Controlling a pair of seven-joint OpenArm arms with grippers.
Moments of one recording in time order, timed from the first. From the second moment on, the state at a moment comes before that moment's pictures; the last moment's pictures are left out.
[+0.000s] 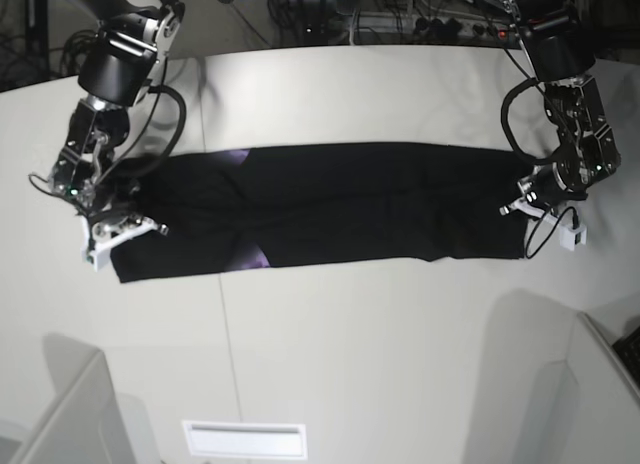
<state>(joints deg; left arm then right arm) -2.6 -19.4 -24.6 71.5 -35.6 -12.3 54.1 10.8 5.2 26.8 71.7 14.3 11.4 -55.7</state>
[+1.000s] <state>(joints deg) -1.5 -21.4 -34.6 89.1 -42.0 -11.6 65.6 6.2 1.4 16.8 99.4 13.0 5.6 -57.5</state>
